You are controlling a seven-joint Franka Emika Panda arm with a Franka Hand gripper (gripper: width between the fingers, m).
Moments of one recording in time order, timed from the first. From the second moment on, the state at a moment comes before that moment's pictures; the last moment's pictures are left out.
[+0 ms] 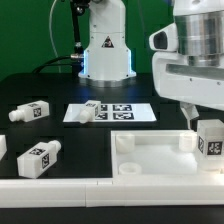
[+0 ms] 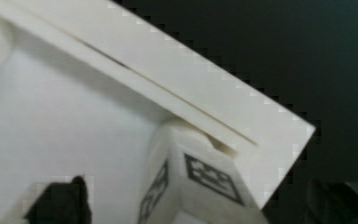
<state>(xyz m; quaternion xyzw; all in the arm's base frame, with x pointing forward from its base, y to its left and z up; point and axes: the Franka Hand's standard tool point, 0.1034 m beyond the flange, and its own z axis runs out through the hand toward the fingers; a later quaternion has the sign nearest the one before) 0.634 0.118 0.076 -0.90 0.43 0.02 0.07</state>
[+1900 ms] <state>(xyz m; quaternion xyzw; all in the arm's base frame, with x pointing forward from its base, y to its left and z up) 0.636 0.122 0.071 -0.75 0.66 -0.01 0.11</state>
